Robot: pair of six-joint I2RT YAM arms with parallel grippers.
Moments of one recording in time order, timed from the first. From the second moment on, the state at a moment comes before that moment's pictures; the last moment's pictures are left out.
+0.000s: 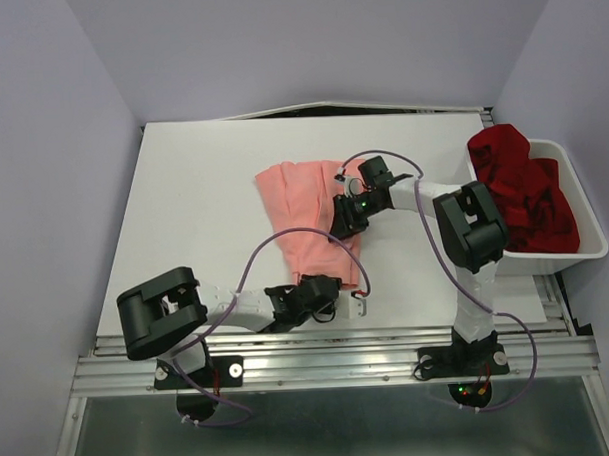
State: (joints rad) left arm -1.22 1.52 0.57 0.17 -0.35 0.66; right arm 0.40 2.05 1.32 -0.38 -0.71 0.16
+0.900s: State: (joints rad) left arm -1.24 1.33 0.75 -0.26 -0.16 0.53; right arm 0.40 2.03 1.55 -0.46 -0.61 0.10
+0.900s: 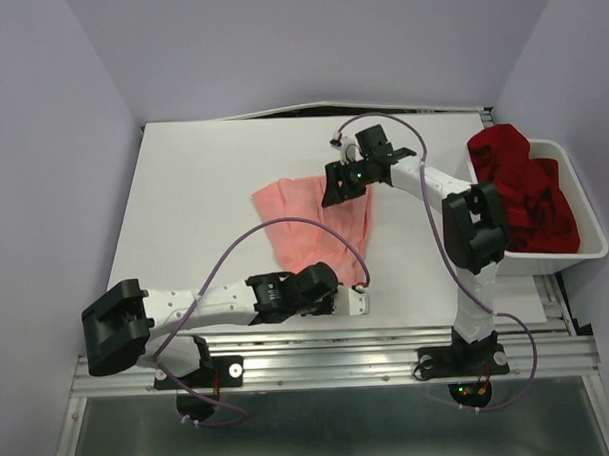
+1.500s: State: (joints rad) left arm -1.21 1.23 1.01 -0.65 0.15 0.50; right arm 0.38 2.33 1.85 -0.48 -0.58 -0.09
